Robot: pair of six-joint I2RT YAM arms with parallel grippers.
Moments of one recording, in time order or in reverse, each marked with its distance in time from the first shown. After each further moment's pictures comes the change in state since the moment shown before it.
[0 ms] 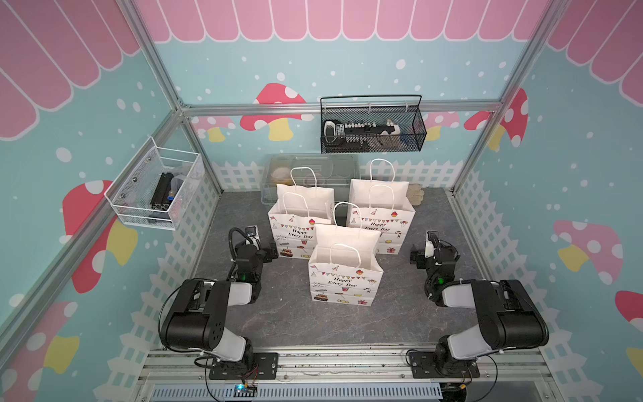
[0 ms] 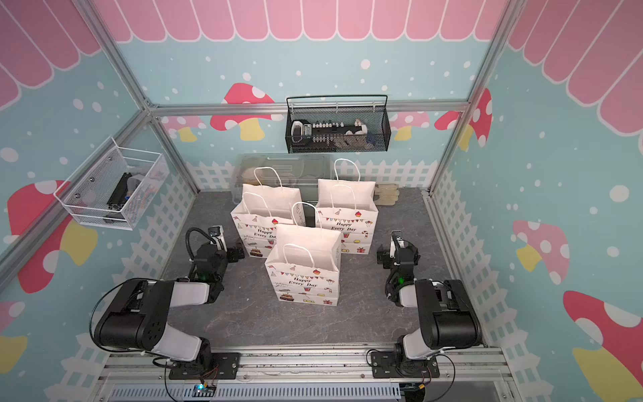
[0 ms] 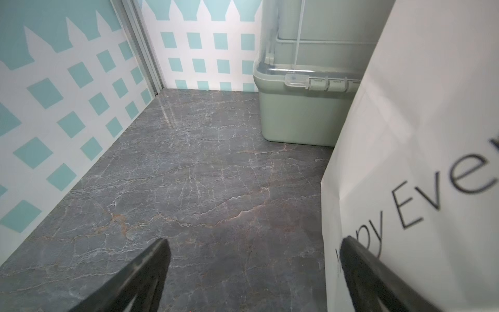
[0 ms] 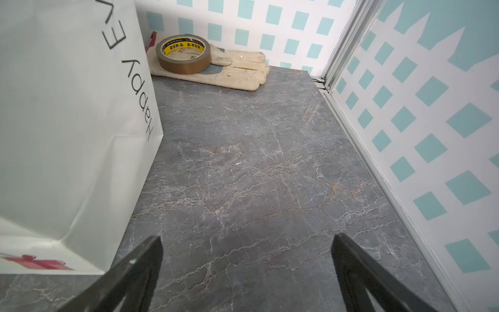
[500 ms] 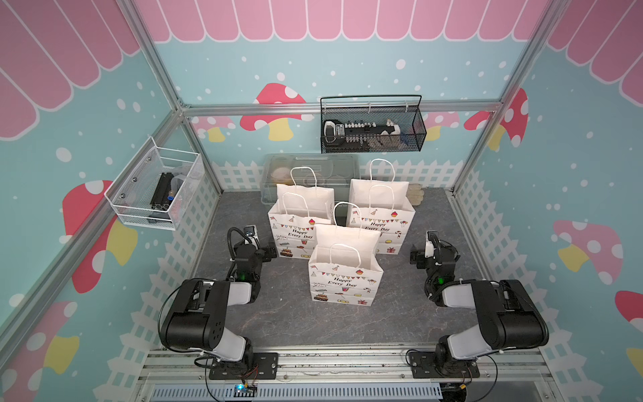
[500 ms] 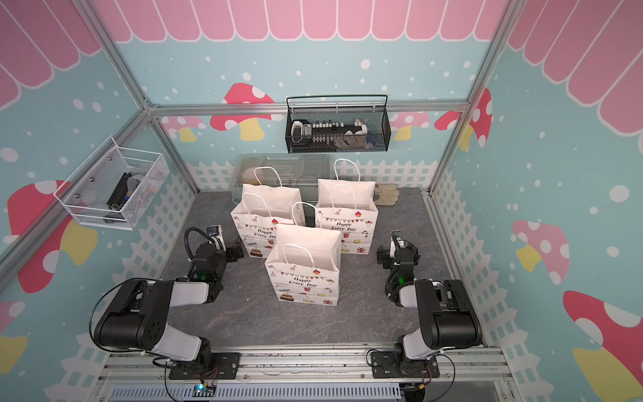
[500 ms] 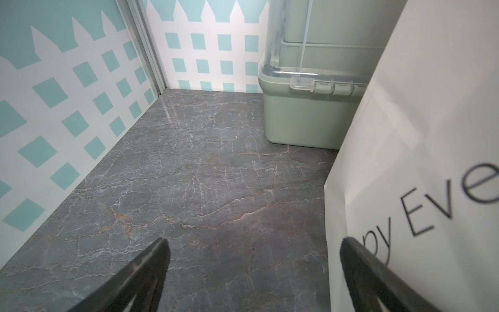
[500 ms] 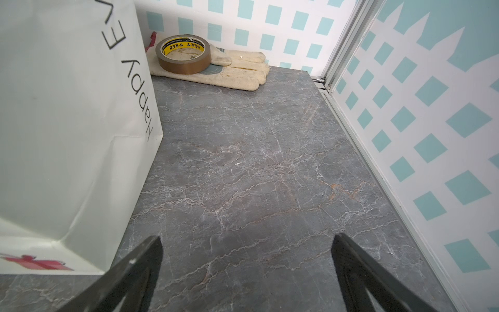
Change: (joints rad) left arm 0.012 0.000 0.004 -0.001 0.002 -0.007; right arm 0.000 0.000 0.000 0.000 0.002 0.000
